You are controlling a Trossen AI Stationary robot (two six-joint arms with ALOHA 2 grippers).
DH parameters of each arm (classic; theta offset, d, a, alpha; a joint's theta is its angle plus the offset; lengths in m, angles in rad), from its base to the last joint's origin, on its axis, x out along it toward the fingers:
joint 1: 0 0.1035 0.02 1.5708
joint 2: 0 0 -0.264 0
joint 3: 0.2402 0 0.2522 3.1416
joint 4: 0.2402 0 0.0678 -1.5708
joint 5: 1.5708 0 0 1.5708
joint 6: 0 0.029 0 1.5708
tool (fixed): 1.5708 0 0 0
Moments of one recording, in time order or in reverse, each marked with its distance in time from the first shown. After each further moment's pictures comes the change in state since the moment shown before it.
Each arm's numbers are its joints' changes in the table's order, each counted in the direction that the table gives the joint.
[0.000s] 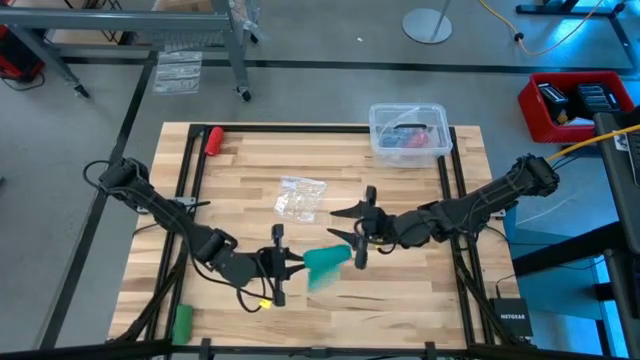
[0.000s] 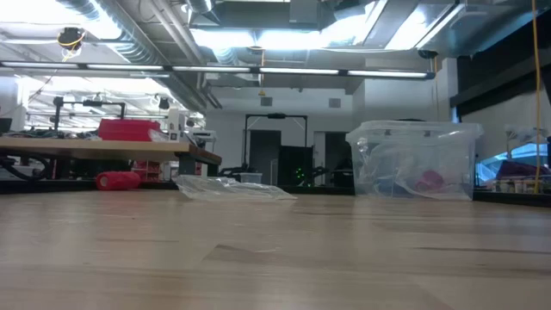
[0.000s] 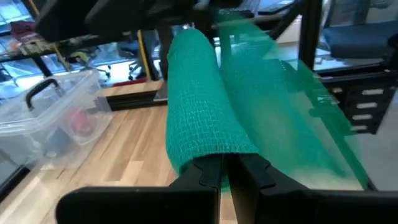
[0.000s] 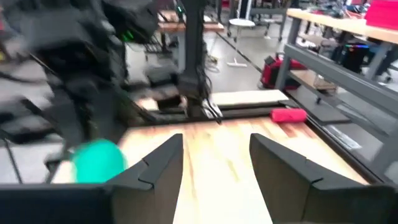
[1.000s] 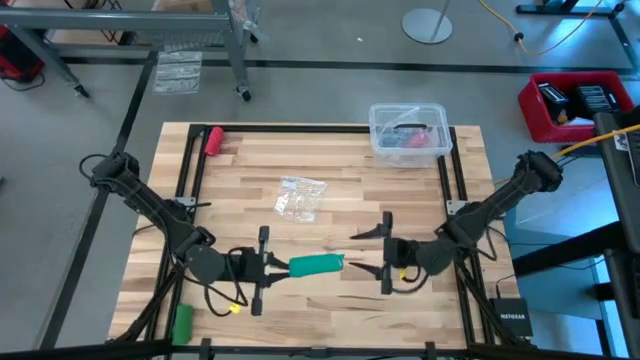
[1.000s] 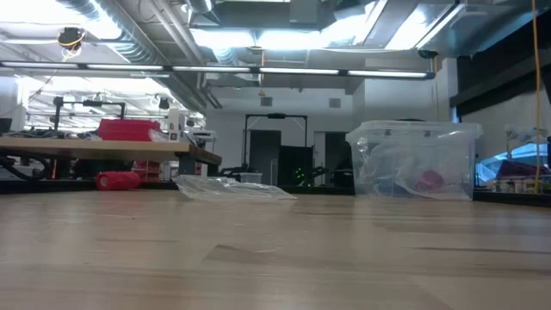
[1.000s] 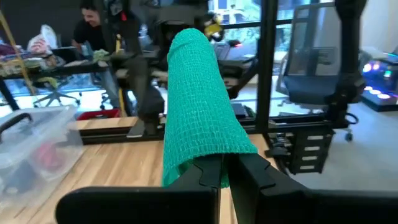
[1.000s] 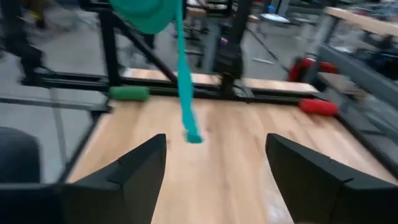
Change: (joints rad) left arm -0.078 0.110 0.002 -0.078 0.024 0.016; right arm 0.205 0.072 -0.151 0.008 0.079 -0.015
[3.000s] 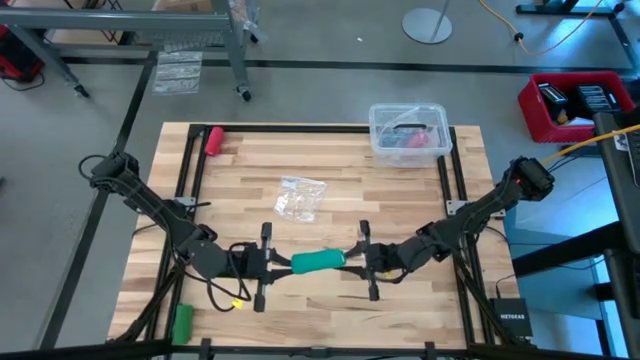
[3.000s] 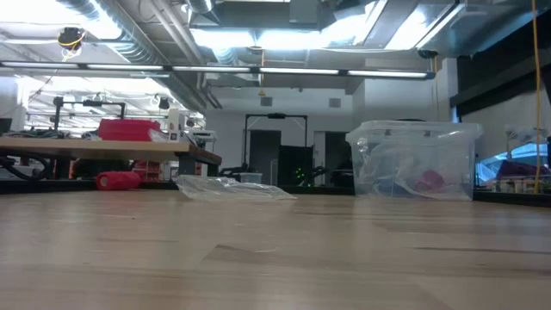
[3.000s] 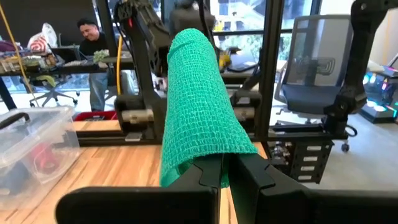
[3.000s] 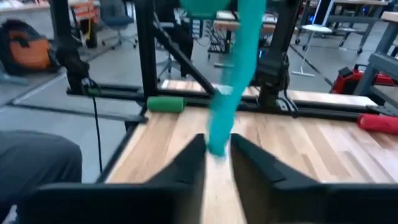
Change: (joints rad) left arm 0.025 0.000 0.000 -0.036 0.026 -0.015; right arm -0.078 -0.135 -0.059 -0.320 -0.237 -0.045
